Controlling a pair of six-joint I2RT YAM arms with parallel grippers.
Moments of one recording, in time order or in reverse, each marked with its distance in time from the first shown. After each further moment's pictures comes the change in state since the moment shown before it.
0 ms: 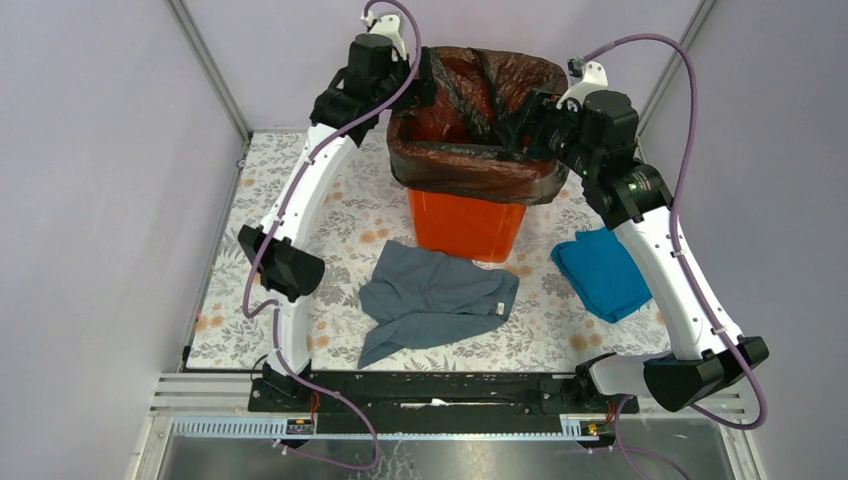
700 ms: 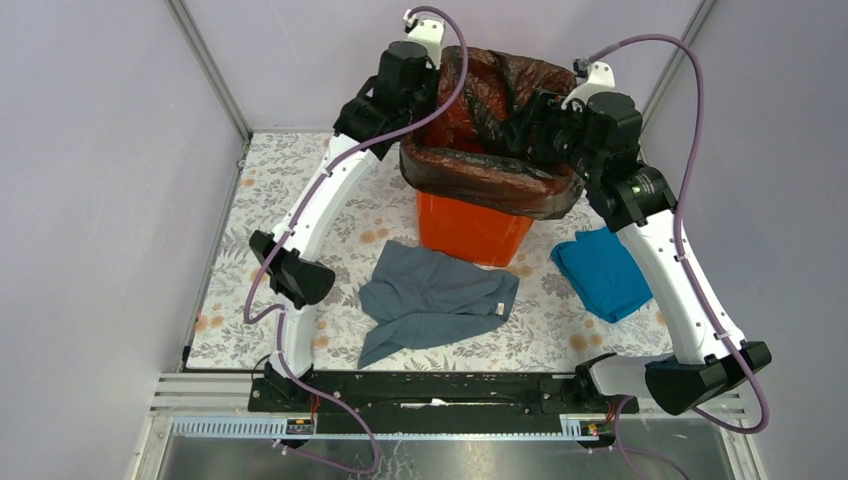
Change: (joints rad) left arm -0.148 0.011 0.053 -0.002 -0.227 0.229; right arm 0.000 -0.012 0.000 -0.006 0.039 -0.033
